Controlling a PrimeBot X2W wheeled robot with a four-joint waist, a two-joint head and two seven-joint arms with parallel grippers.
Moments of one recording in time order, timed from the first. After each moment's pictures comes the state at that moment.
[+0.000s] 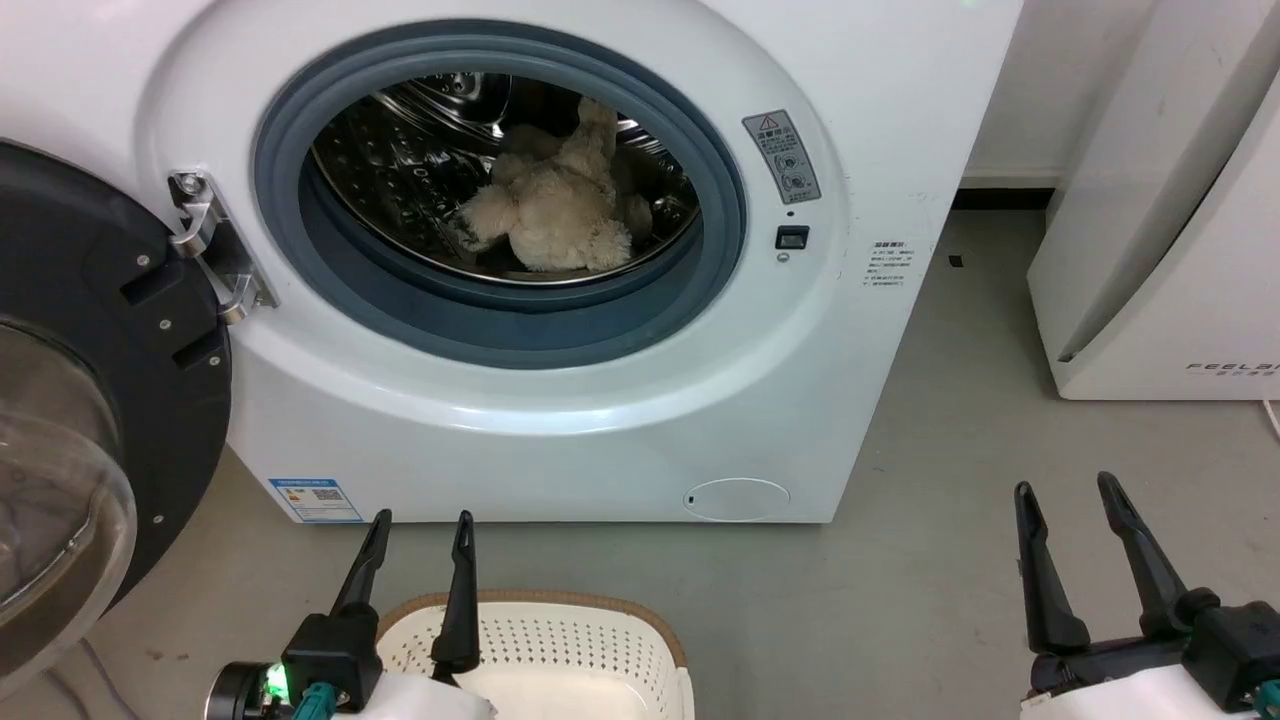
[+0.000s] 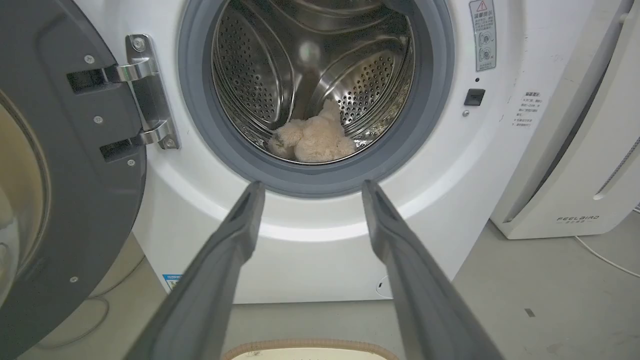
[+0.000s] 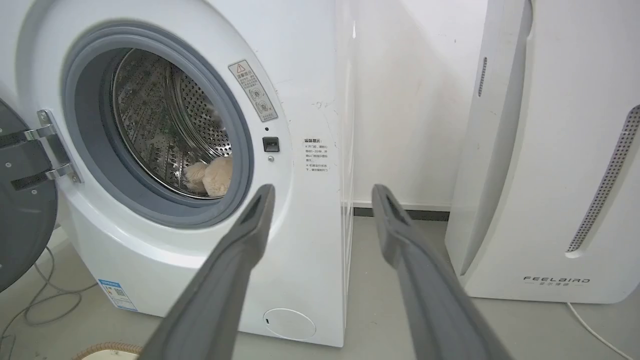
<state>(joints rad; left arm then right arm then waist) 0.02 0.10 -0.15 0.10 -0.15 0.09 -0.26 0.05 -0.05 -0.06 -0.02 0.10 0.13 -0.26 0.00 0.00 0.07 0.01</state>
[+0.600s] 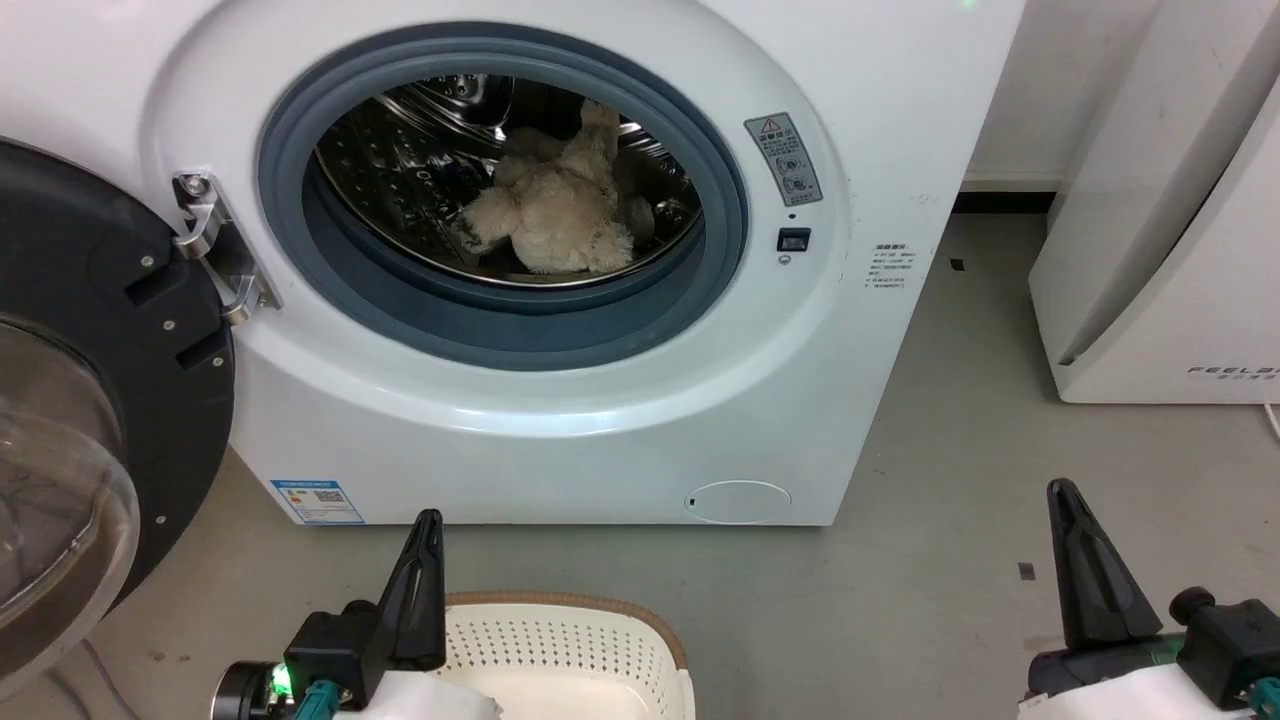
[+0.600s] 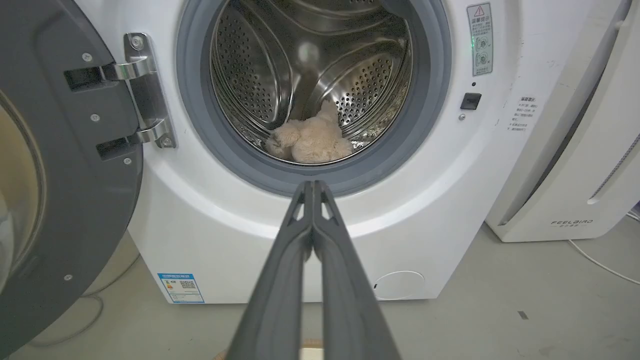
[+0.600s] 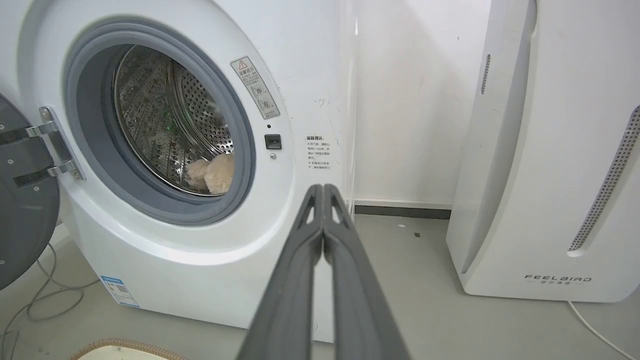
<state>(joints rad) 0.02 0.08 -0.14 0.09 -0.14 0.07 -0.25 0.05 -0.05 -0.06 -0.01 0.10 0.13 -0.25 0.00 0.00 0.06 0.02</state>
